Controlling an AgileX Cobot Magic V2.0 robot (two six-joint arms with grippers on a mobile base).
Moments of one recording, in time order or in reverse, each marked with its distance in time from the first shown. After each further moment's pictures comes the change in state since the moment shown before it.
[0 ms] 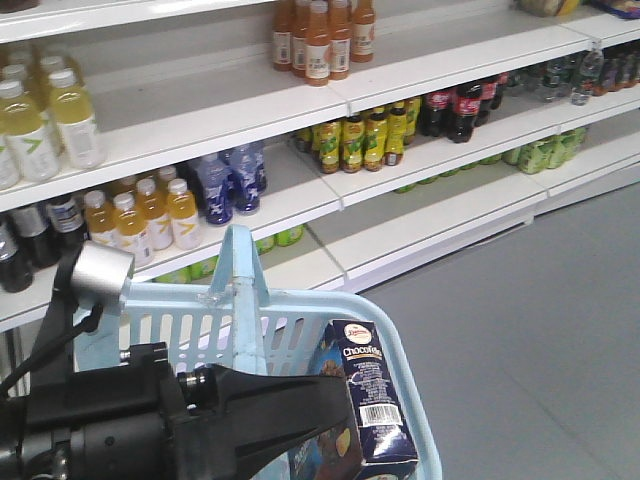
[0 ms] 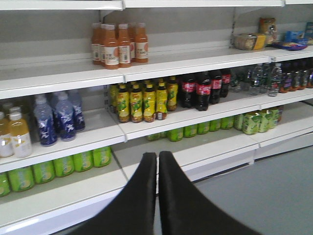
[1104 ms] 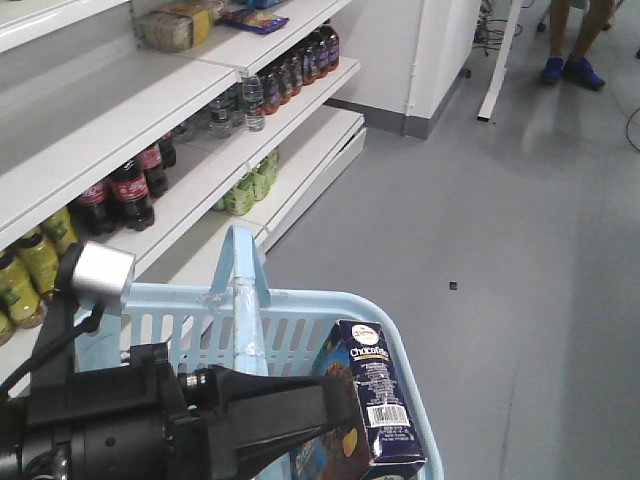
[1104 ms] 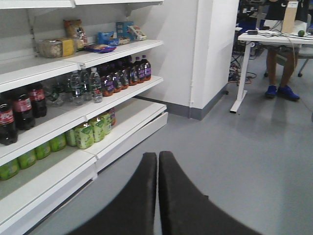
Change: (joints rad) left arm 0.000 0.000 0.000 0.000 0.000 0.000; right arm 0.000 0.000 0.000 0.000 0.000 0.000
